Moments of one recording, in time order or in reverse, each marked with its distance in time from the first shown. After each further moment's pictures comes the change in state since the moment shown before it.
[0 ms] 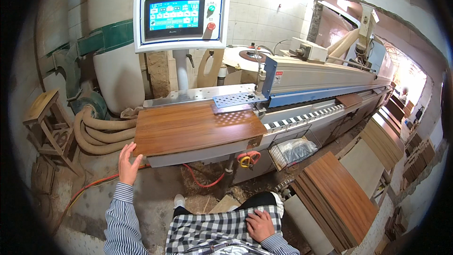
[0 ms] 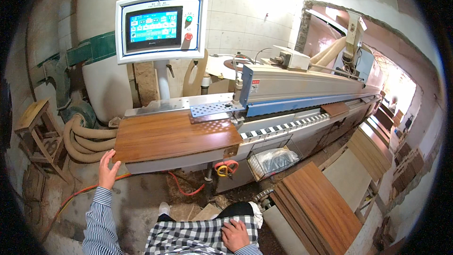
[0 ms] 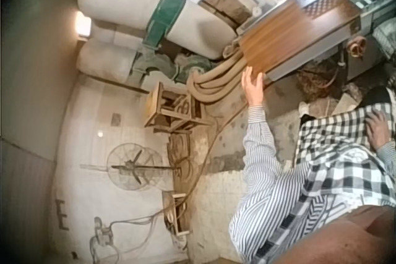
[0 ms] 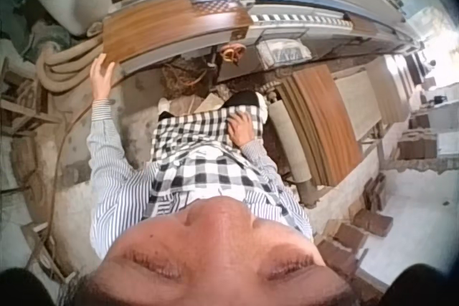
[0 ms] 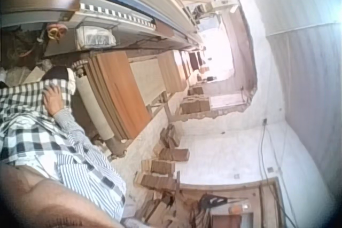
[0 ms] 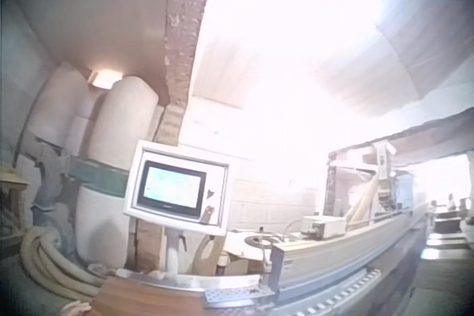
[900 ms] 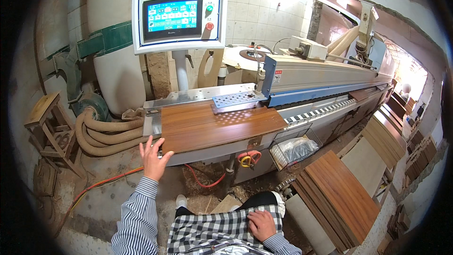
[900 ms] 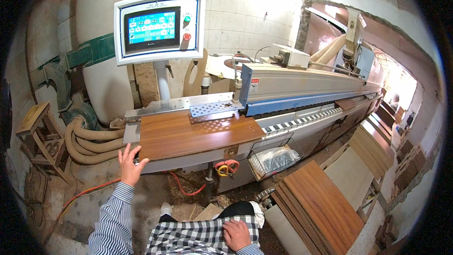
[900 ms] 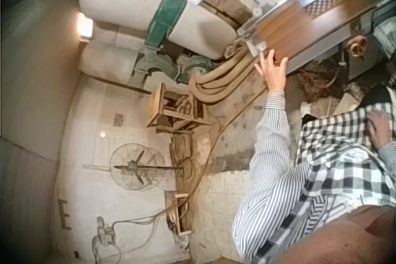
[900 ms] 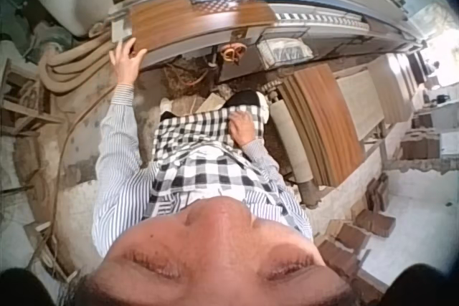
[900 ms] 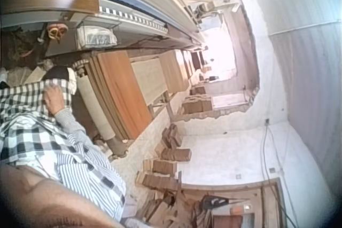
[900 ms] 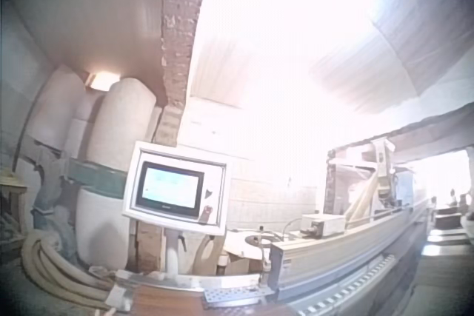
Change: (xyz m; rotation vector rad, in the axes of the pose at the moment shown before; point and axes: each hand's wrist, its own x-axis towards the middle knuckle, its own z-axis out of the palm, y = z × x) left_hand 0.012 0.069 0.067 0.118 -0.030 0.131; right_hand 0.001 0.004 -0.001 0.188 0.101 0.074
